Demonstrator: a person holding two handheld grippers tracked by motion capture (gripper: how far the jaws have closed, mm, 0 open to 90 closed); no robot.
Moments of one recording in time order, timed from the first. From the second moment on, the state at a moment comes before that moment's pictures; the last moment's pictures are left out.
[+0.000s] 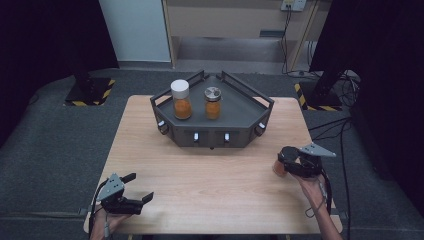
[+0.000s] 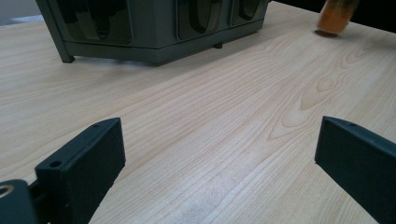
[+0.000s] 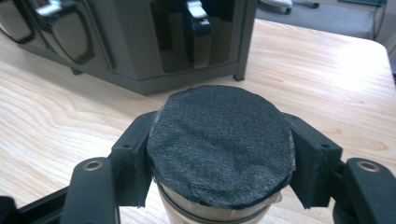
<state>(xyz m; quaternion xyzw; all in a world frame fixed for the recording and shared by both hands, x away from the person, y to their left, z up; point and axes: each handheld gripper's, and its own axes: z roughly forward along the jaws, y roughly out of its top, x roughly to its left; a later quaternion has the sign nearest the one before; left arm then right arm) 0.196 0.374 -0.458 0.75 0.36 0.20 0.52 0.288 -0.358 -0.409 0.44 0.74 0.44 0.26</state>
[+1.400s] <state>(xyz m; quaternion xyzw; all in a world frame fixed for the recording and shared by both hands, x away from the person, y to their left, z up) 0.197 0.375 -0.458 0.75 0.36 0.20 0.52 0.324 -0.314 -0.307 0.33 0.79 0.46 0.23</state>
